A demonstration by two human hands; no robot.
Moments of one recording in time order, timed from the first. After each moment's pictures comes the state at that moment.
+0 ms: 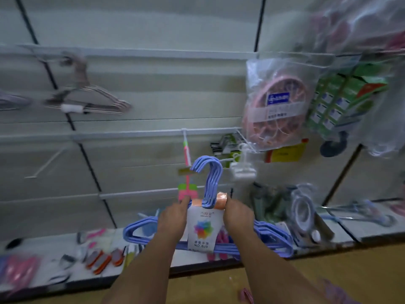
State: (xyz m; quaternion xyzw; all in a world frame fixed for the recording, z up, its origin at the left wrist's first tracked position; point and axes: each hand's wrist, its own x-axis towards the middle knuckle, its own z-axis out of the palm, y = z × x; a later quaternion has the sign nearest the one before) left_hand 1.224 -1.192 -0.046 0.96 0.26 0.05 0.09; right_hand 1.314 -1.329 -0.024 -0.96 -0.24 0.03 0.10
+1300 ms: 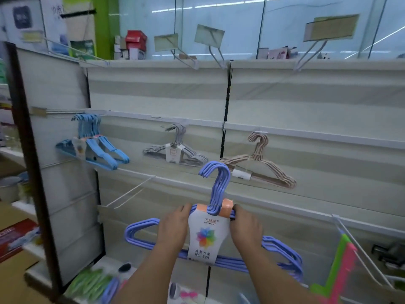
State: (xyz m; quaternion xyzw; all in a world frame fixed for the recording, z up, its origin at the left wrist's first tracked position) left_hand 0.950 -0.800 0.070 0.86 0.44 0.26 0.02; right_hand 1.096 -0.895 0.091 -0.88 -0.41 -0.05 0.23
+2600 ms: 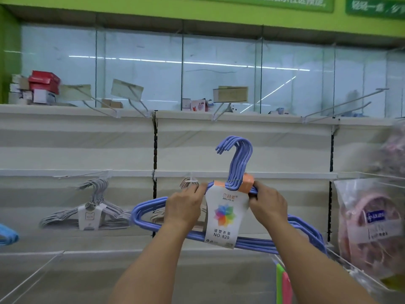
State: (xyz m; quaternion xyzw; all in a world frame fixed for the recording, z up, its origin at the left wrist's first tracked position) left_hand 1.115 -0.828 0.240 0.87 0.16 0.44 -0.17; right_hand 1.242 -0.989 0.251 -0.86 -0.27 -0.30 0.31
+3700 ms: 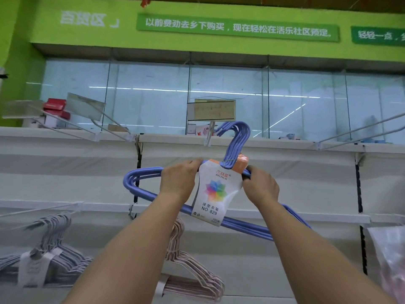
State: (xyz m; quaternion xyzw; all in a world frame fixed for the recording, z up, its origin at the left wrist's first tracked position) left_hand 1.263 -0.775 0.367 0.81 0.21 0.53 -0.18; right_hand 1.381 -0.927 0.366 -0.82 -0.30 -0.31 0.38
